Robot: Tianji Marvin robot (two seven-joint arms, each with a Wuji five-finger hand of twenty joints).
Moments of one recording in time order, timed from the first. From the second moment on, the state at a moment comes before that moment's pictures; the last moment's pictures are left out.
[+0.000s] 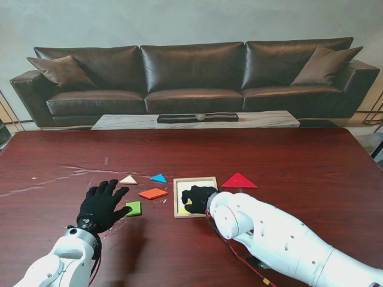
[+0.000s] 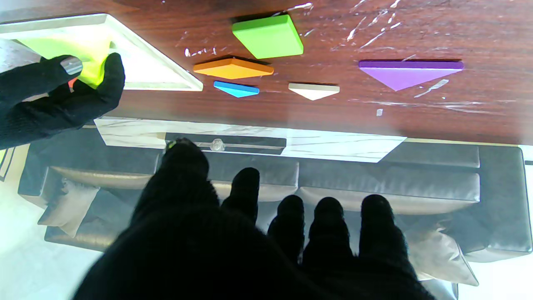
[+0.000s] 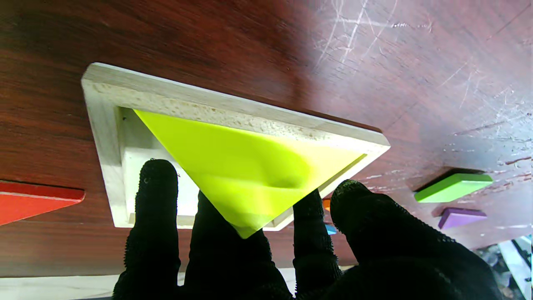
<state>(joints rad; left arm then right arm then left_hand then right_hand) 1.88 -1.07 -1.34 -1.91 1.09 0.23 -0.03 -0.98 -1.10 0.47 -1.36 -0.64 0.30 0.30 0.91 0.02 0.00 -0.05 0.30 0.11 0.11 0.35 0.16 0.13 0.07 0.27 0.13 0.08 0.08 0.27 0.03 0.11 0.26 0.29 0.62 -0.14 0.64 -0.15 0.24 -0.01 0.85 0.43 0.26 0.18 0.77 0.40 0.43 0.08 0.56 0.51 0.29 0.23 1.19 0.41</state>
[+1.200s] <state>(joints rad) 1.87 -1.07 -1.33 -1.90 1.08 0.24 -0.03 -1.04 -1.08 0.54 -1.41 -0.74 0.32 0.31 0.91 0.02 0.00 -0.05 0.30 0.11 0.11 0.35 0.16 0.13 0.07 0.27 0.13 0.08 0.08 0.27 0.03 0.11 0.26 0.29 0.72 0.09 -0.04 -0.12 0.12 0.02 0.30 0.39 0.19 0.20 0.16 0.12 0.10 0.17 0.11 0.26 -0.10 0.28 0.89 0.17</state>
